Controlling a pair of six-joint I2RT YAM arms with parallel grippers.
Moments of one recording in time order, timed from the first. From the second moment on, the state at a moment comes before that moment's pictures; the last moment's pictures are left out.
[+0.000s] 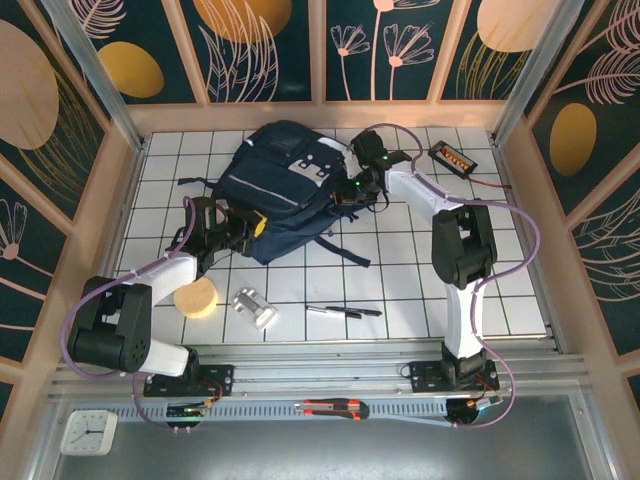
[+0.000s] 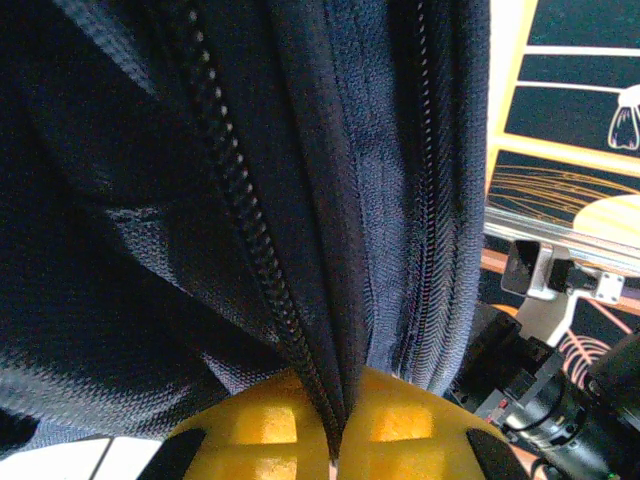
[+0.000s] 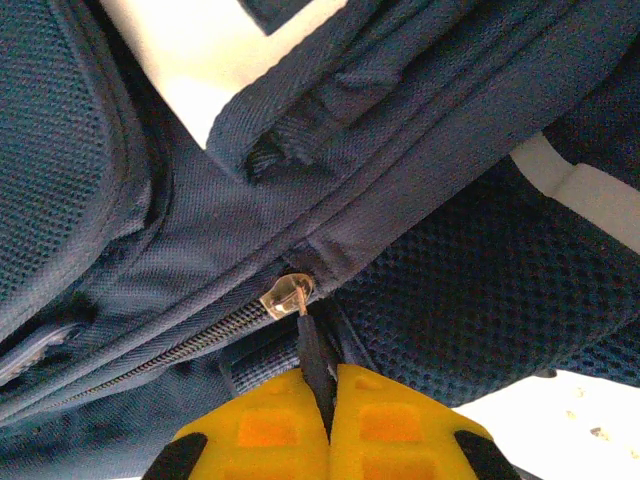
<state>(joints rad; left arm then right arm) -0.20 1.43 0.63 0.27 0.54 -1.41 0.43 2.06 1.70 -0.72 -0.34 0.23</state>
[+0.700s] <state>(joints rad) -0.17 1.25 0.70 0.08 0.51 -1.32 0.29 1.82 1.52 -0.68 -0.28 0.34</state>
